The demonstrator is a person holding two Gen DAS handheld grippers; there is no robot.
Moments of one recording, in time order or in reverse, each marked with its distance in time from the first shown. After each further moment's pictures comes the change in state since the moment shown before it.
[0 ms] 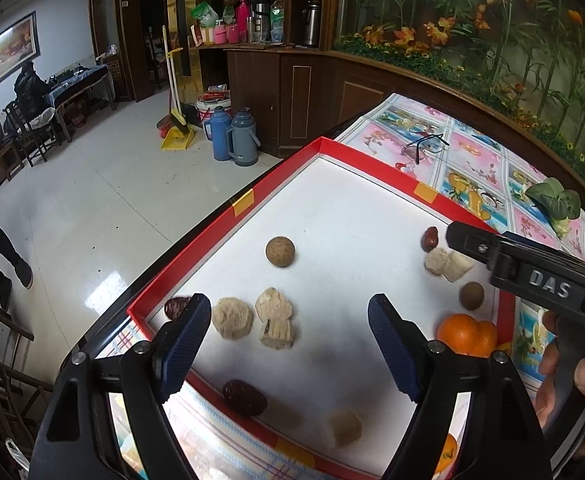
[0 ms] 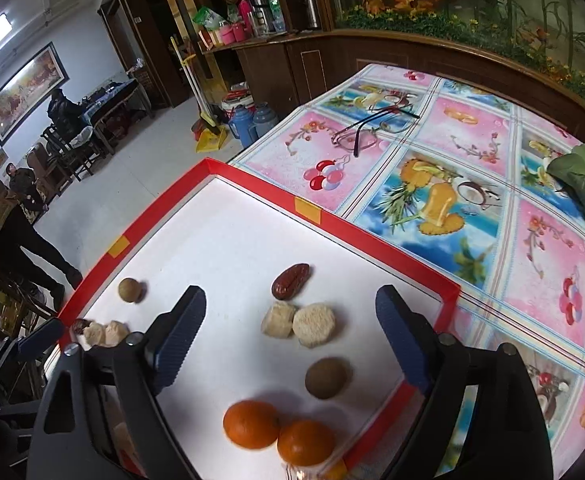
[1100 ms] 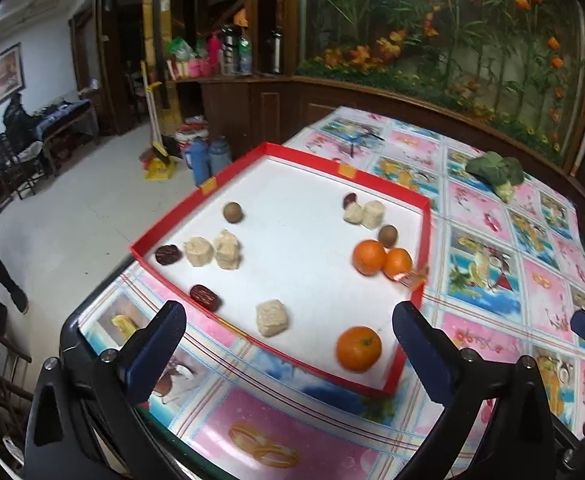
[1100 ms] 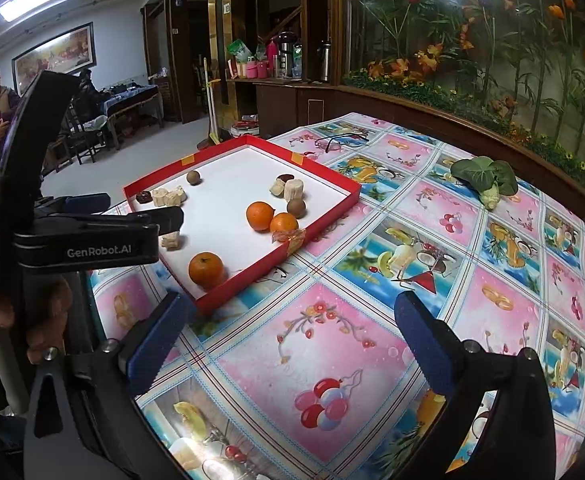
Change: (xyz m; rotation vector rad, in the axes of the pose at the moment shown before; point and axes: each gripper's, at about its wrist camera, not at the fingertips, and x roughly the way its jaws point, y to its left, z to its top) left arm -0.073 -0.040 -0.064 0.081 -0.117 -0.051; right arm -0.171 0.007 -0.166 -0.189 -0.187 -0.098
